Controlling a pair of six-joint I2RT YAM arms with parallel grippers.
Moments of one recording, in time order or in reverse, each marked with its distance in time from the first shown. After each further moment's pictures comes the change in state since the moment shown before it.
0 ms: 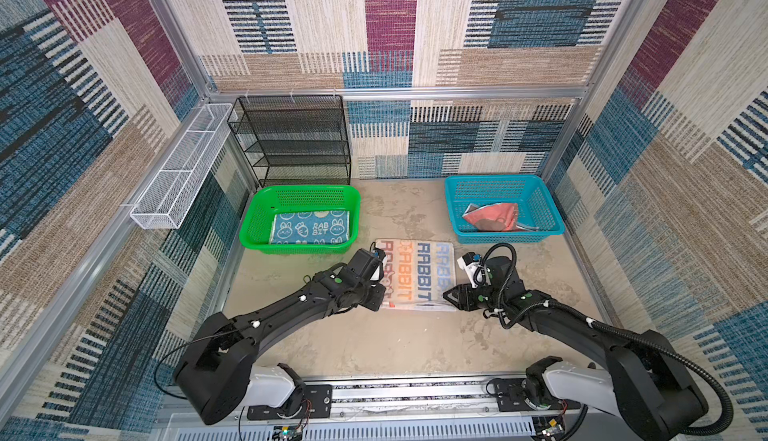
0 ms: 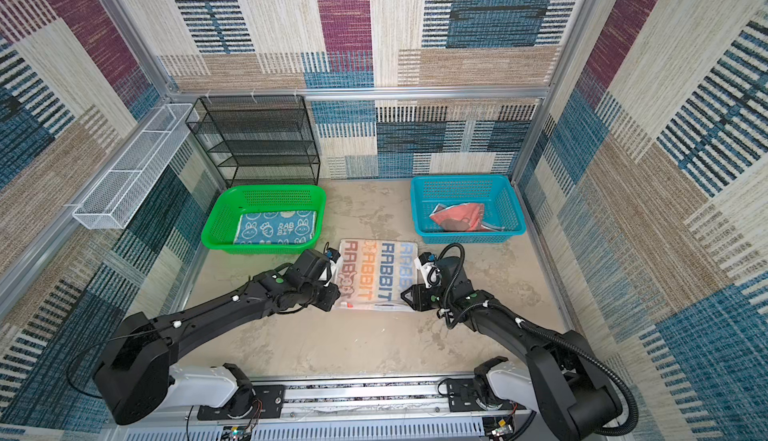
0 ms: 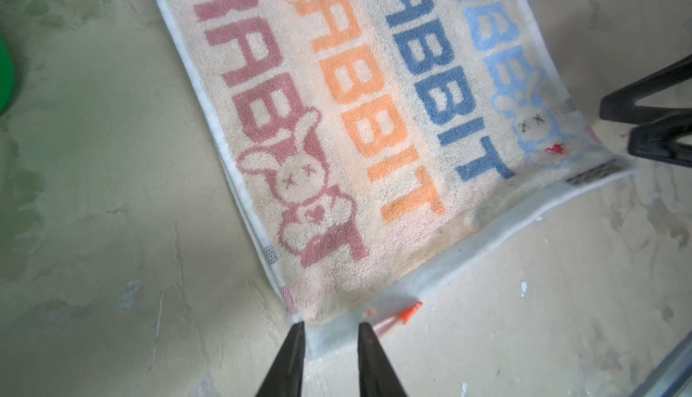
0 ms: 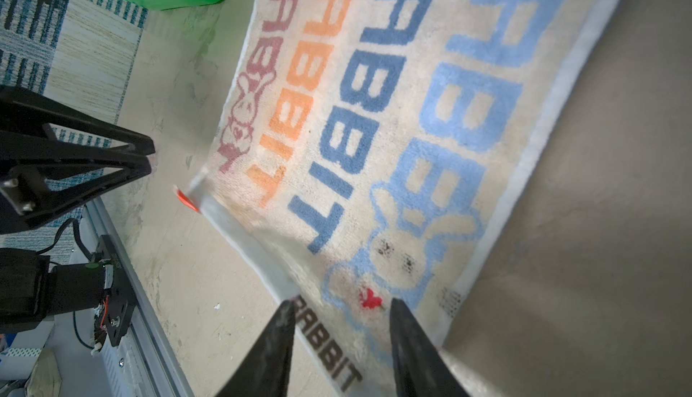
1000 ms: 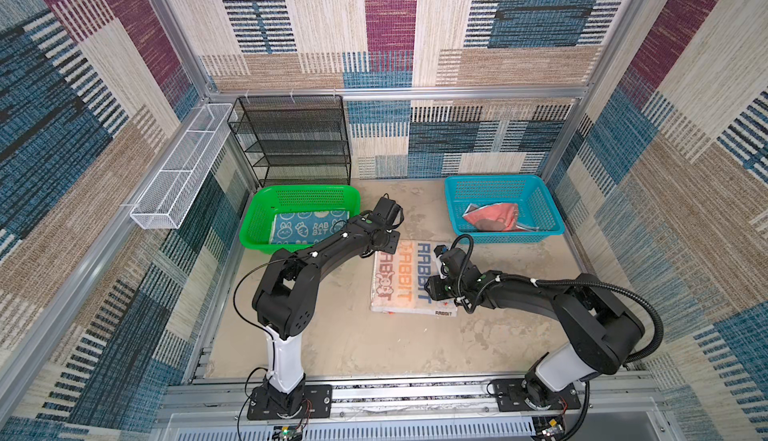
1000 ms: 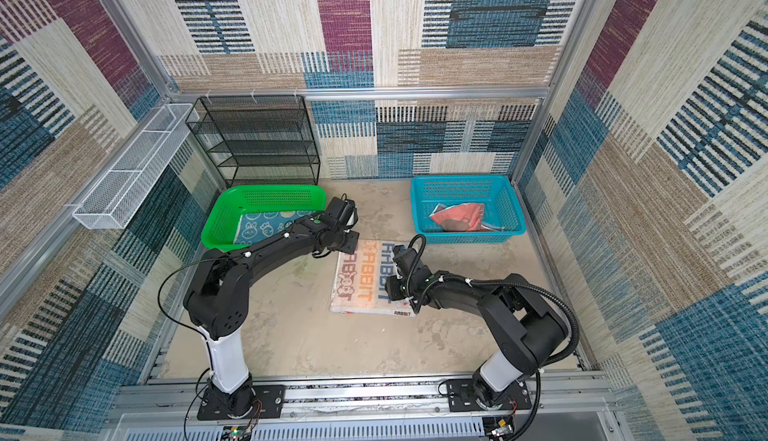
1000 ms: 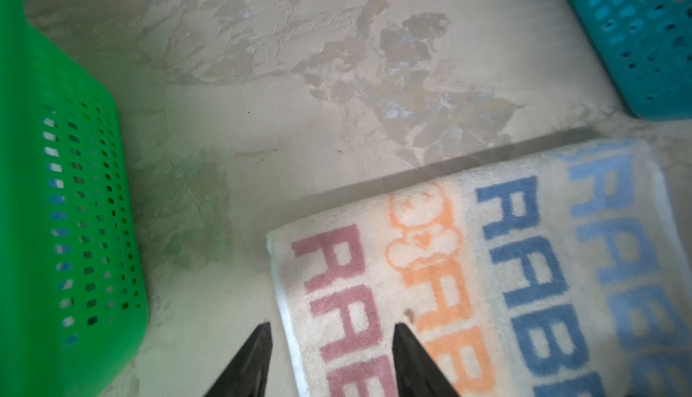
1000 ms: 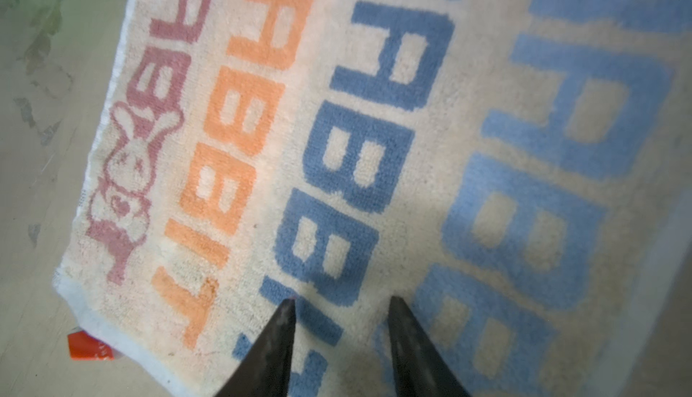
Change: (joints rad) left arm 0.136 0.637 0.698 -0.096 -0.182 0.028; right arm 0.243 0.396 0.253 0.024 0.426 0.095
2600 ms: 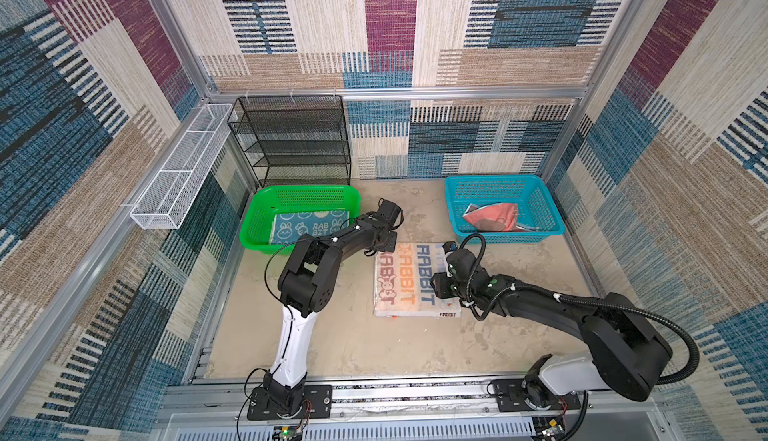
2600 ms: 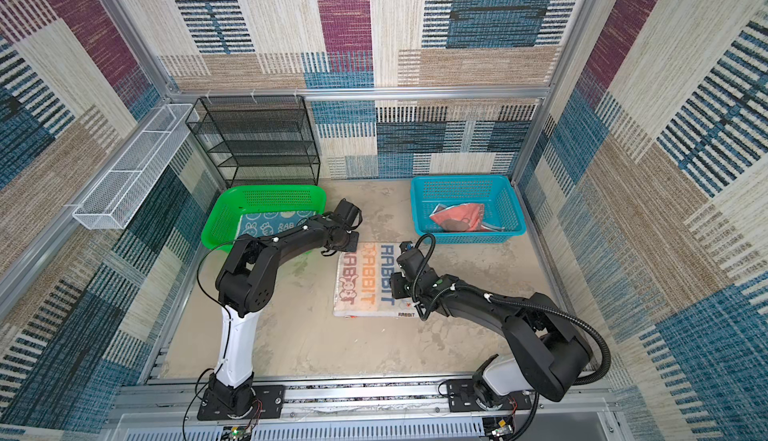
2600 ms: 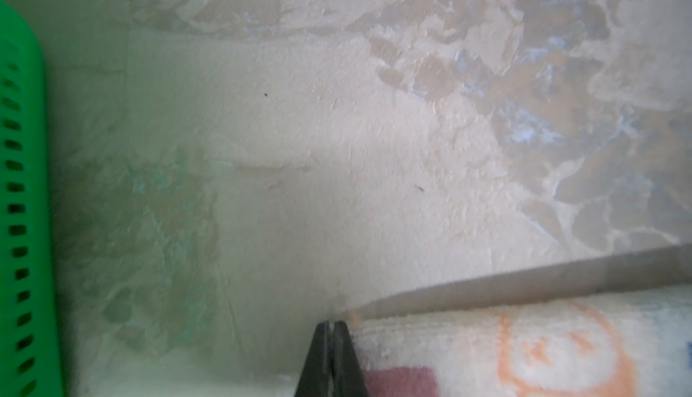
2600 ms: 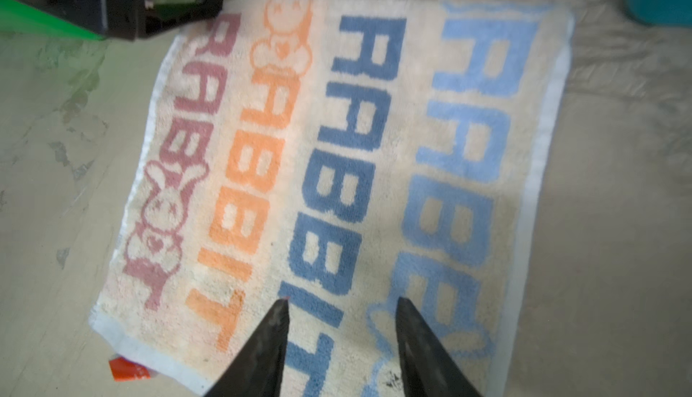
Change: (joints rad) left arm 0.023 0.198 0.061 0.018 -0.030 -0.098; right arm 0.019 -0.162 0.002 -0.065 0.134 0.013
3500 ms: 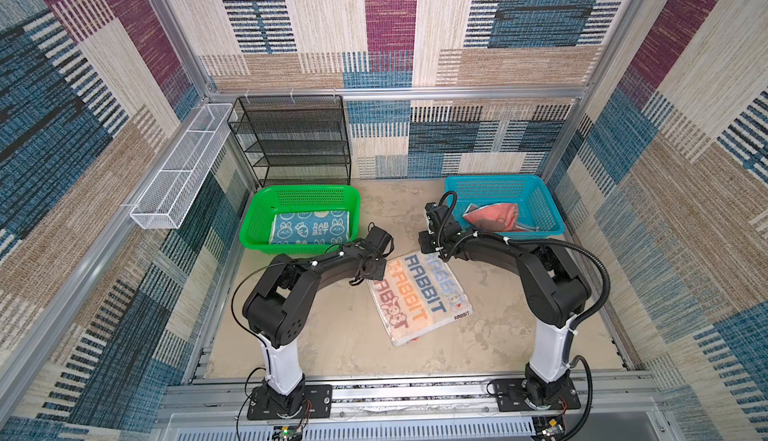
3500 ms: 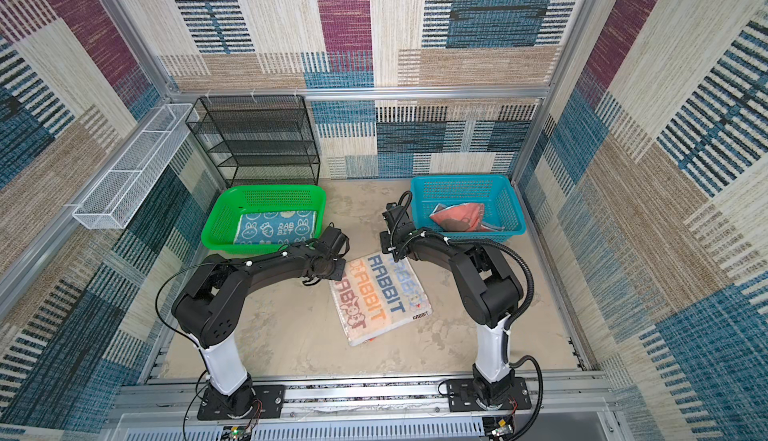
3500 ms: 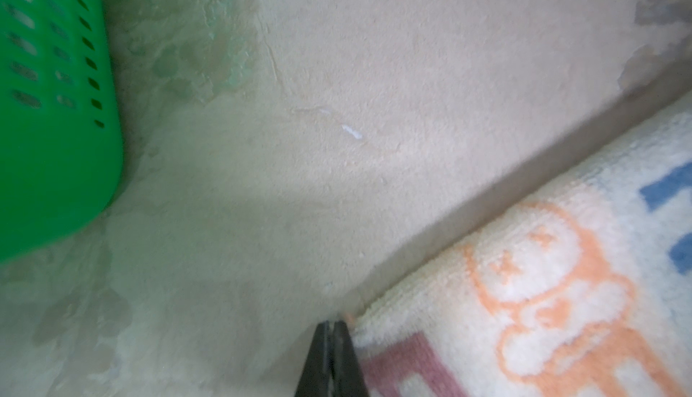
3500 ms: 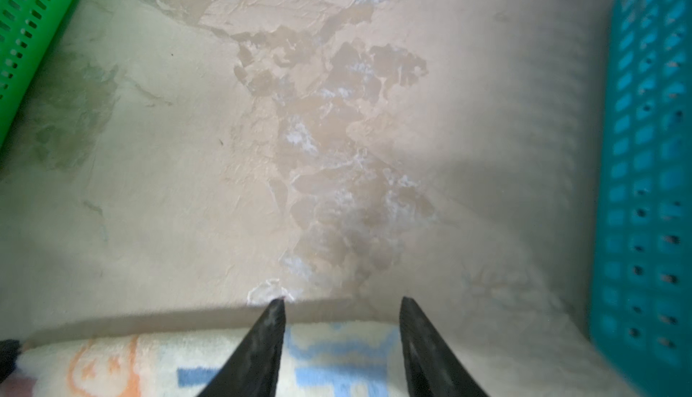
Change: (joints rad) left arm -0.035 -0.305 -0.455 0.103 -0.024 -0.014; right arm -0.135 0.538 0.579 -0.088 0.029 -0.193
